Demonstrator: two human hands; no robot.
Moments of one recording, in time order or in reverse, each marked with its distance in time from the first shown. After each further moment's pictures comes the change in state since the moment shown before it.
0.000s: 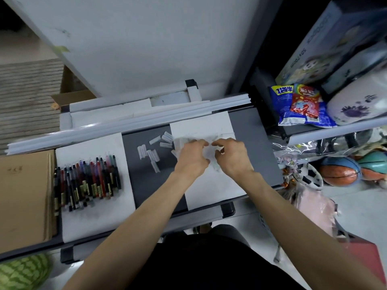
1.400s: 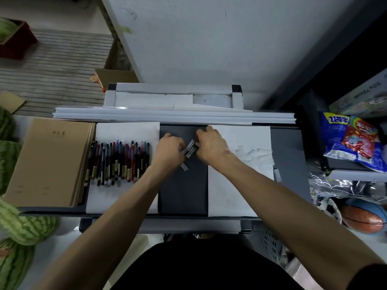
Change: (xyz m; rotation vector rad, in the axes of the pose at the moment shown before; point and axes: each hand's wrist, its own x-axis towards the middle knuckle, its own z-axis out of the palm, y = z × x) left_hand -0.014 -0.126 -0.089 0.204 0.169 -0.165; right_hand 0.064 -0.135 0.077 -0.397 -0.315 -0.318
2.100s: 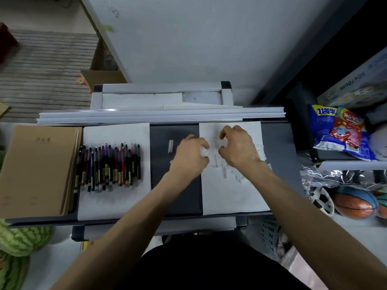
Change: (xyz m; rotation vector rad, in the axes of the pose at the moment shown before) left_hand -0.018 0.075 0.019 -0.244 0.008 0.094; right_hand -0.048 0.078 -0.024 0.156 0.192 0.165
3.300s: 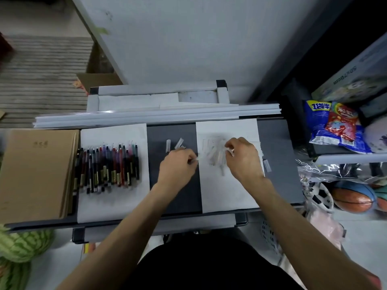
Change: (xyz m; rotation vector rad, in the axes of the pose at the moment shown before) left_hand -0.027 -0.033 0.005 0.107 0.035 -0.024; right_hand -0.039 0.024 0.018 0.094 0.133 0.043
